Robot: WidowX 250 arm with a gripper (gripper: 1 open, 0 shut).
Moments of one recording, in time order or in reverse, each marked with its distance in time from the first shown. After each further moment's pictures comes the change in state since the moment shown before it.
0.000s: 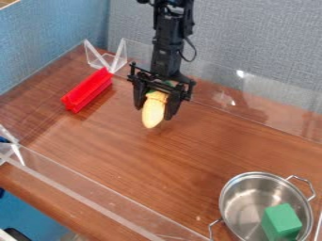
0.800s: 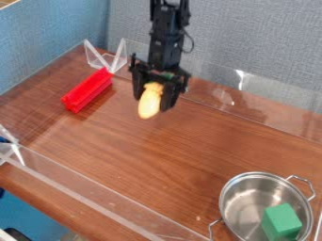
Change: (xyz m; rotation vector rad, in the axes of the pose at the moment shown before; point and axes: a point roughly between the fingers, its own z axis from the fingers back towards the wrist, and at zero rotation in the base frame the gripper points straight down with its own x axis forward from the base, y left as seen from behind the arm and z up) arm 0.006 0.007 0.017 -0.009 -0.013 -0.158
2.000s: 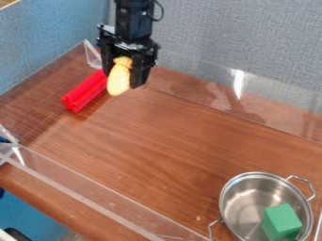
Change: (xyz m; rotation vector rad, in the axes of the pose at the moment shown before) arm -0.037 0.034 0.028 -0.008 -0.011 0.020
